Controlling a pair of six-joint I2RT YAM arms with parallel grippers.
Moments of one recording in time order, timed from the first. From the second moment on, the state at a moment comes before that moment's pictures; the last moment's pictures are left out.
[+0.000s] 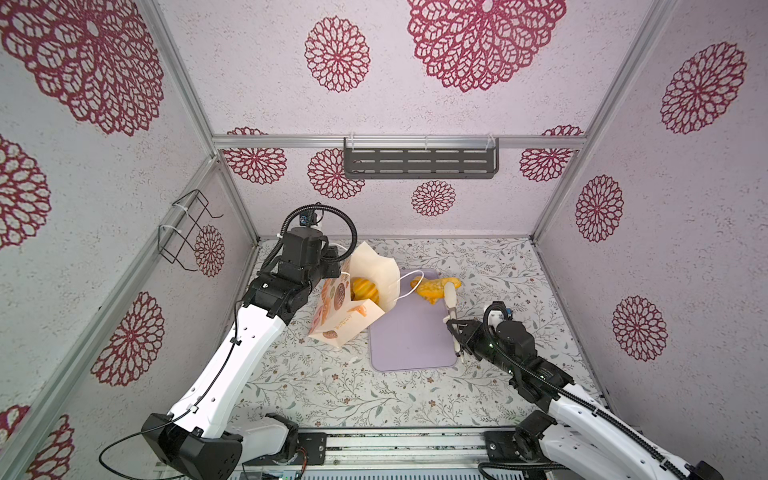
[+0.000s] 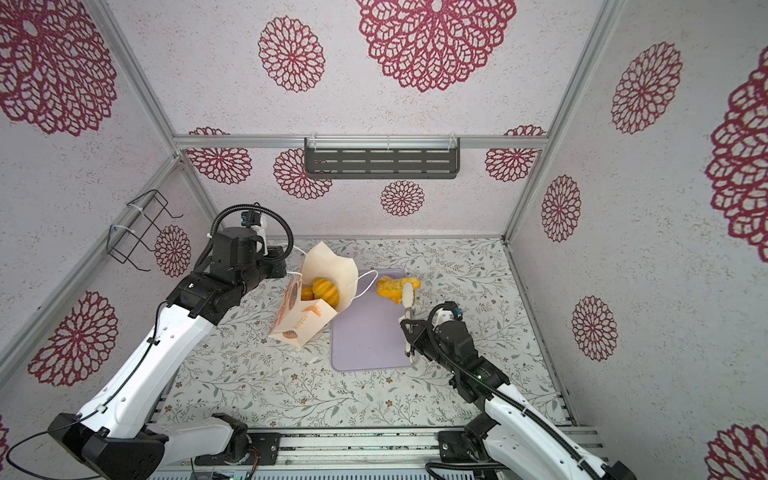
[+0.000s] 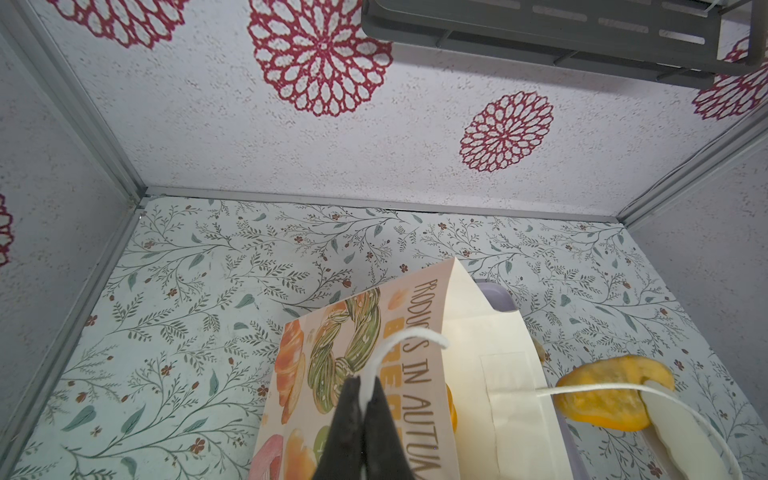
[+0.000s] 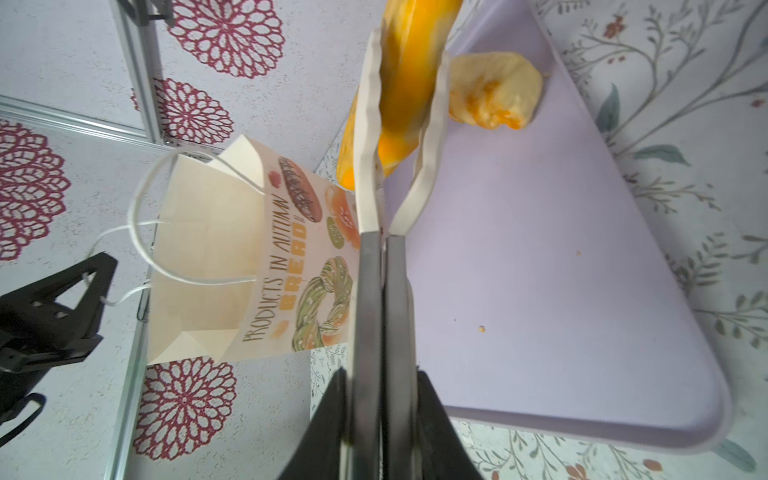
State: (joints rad) left arm -0.39 1.28 1.43 -0.66 -0.26 -0.30; right arm 0.62 0.76 0.50 -0.08 -0.08 1.18
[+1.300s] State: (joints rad) left arm -0.38 1.24 1.40 -0.61 -0.22 -0.31; right arm 0.80 1.08 1.08 -0.21 -0.01 0.91
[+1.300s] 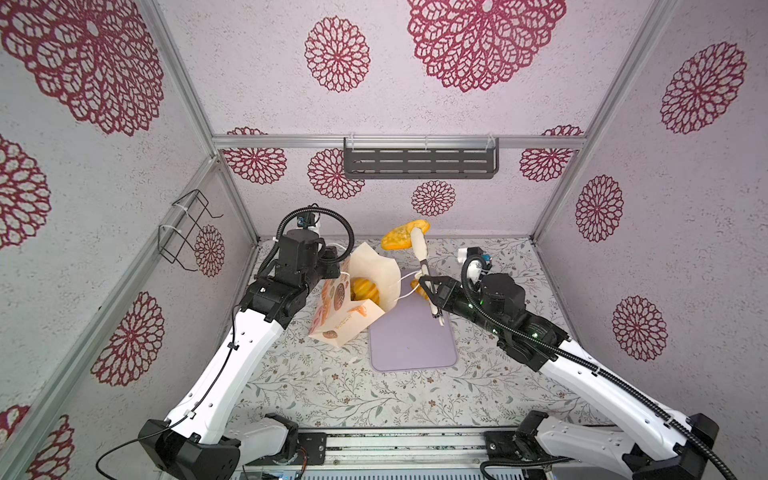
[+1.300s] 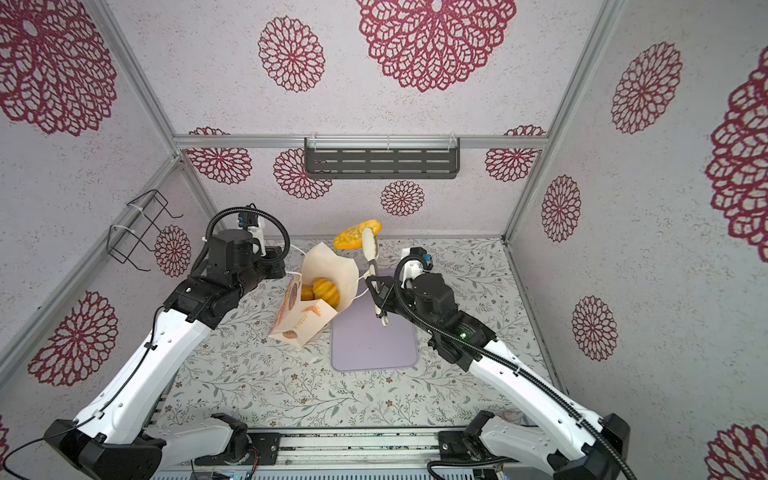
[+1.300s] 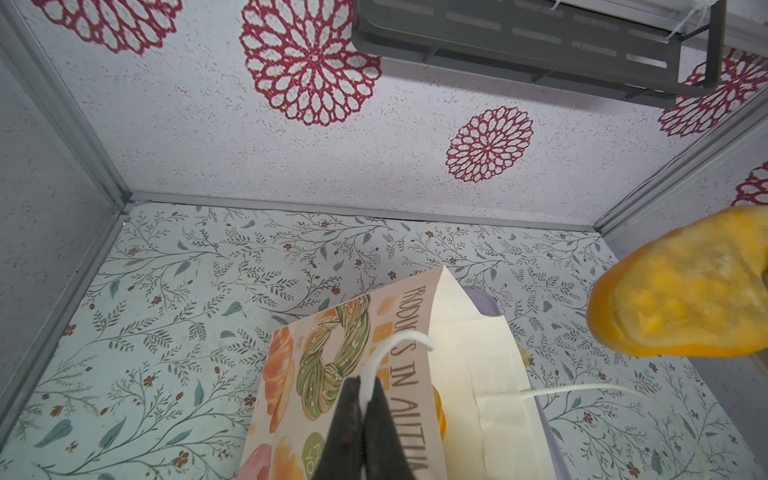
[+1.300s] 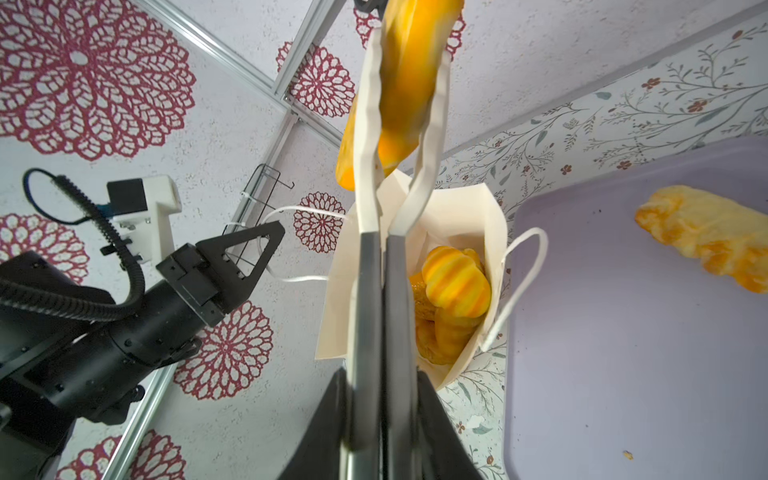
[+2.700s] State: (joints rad) left arm -0.37 1.25 1.36 -0.58 -0.23 -0.30; right arm 0.95 1.29 1.08 -0.30 -0.02 0.69
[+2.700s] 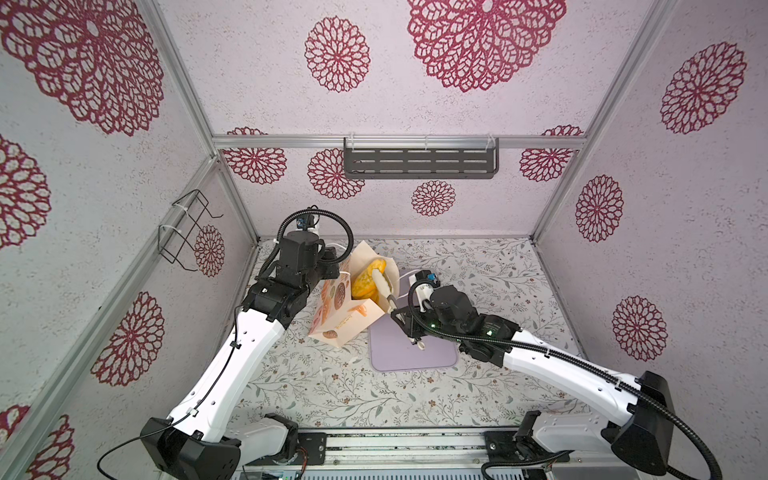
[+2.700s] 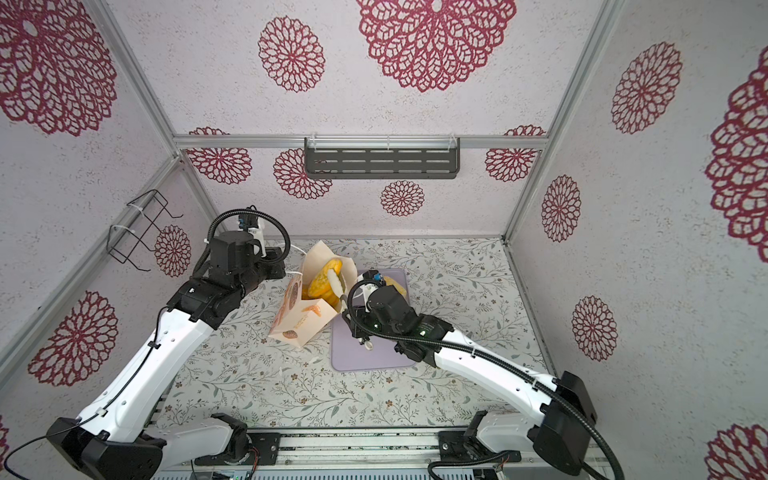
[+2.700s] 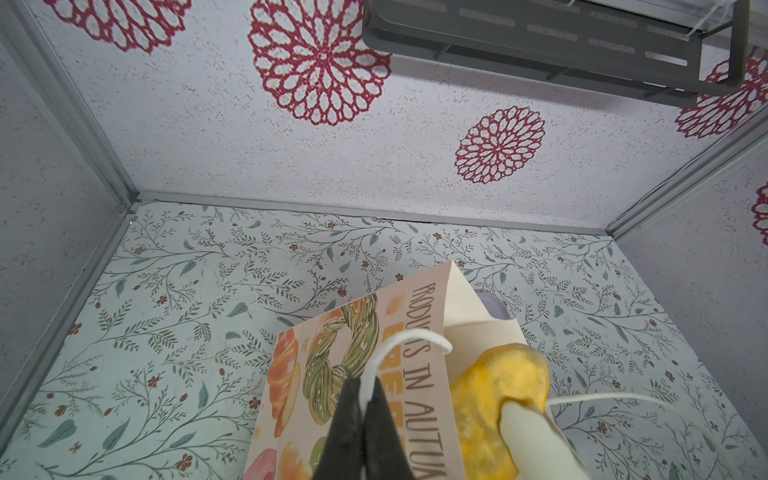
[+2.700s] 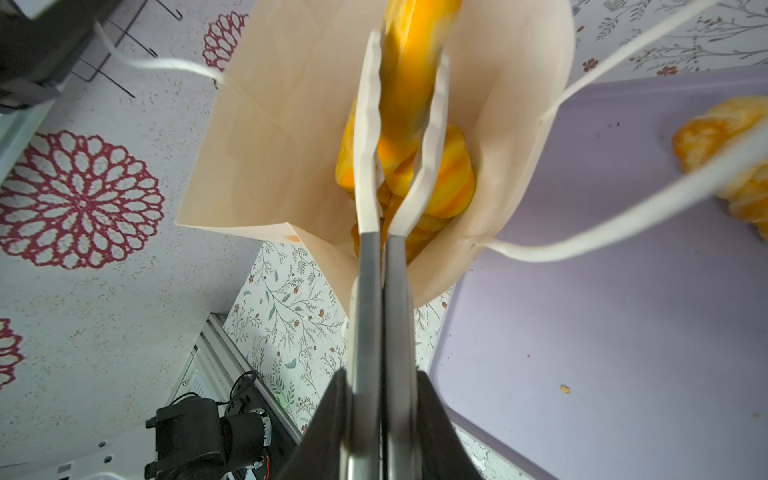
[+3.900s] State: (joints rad) left arm -0.37 1.25 1.36 -0.57 -0.25 -0.30; right arm 0.95 1.15 1.09 -0.31 0.15 0.68
